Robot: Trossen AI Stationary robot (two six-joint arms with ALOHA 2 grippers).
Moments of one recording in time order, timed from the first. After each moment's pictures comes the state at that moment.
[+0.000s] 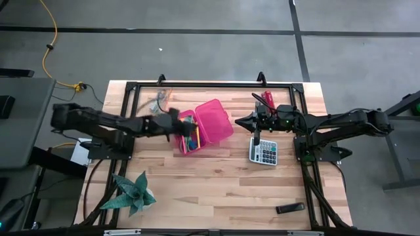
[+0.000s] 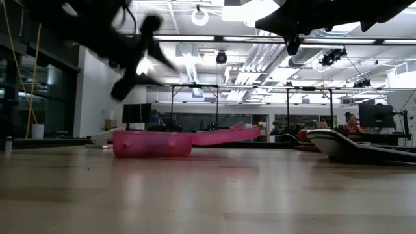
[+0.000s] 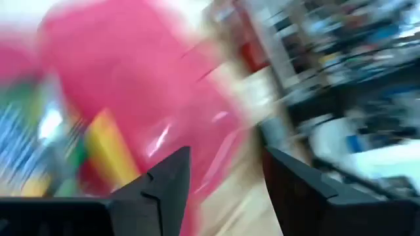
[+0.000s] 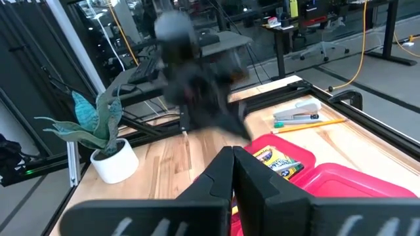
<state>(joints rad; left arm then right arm) 0.19 1.25 0.50 0.30 -0.25 -1.06 -0.08 1.02 0.57 0.35 0.01 0.25</state>
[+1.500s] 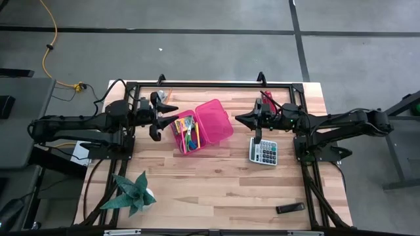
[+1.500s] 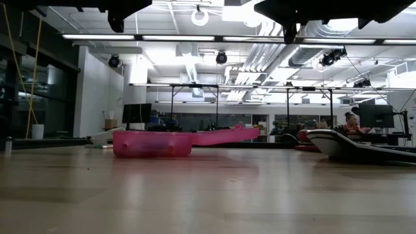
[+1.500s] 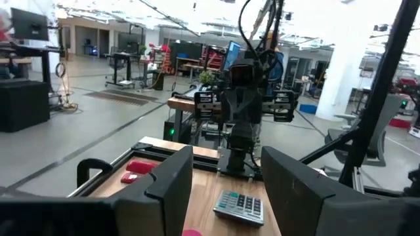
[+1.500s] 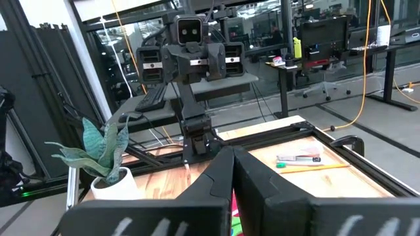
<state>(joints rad) 0.25 0.71 0.50 0.31 -0.01 -0.13 -0.08 1.02 0.57 0.50 0.01 0.17</state>
